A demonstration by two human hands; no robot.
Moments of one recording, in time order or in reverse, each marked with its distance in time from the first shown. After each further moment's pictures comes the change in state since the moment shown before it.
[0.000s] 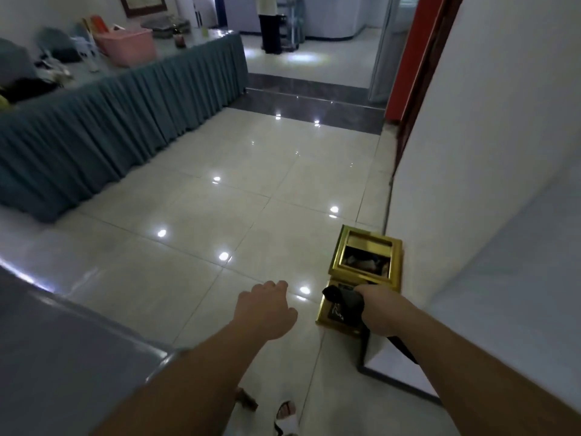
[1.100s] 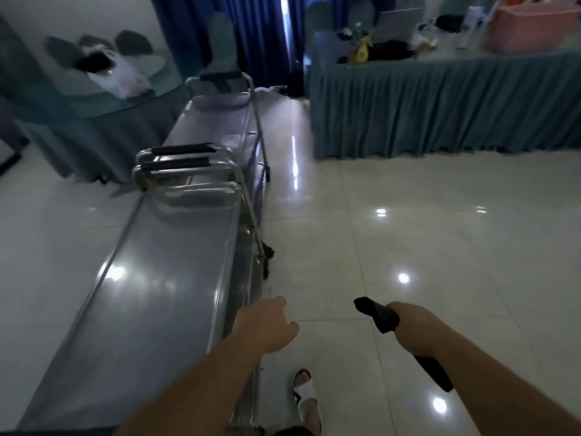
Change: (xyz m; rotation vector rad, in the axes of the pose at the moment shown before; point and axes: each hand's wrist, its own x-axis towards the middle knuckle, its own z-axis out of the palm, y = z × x) left_hand 0.165 -0.276 -0.074 -0.632 -0.014 -1.107; right_hand 0.484 -0.382 -0.120 -0.605 -0.360 -0.862
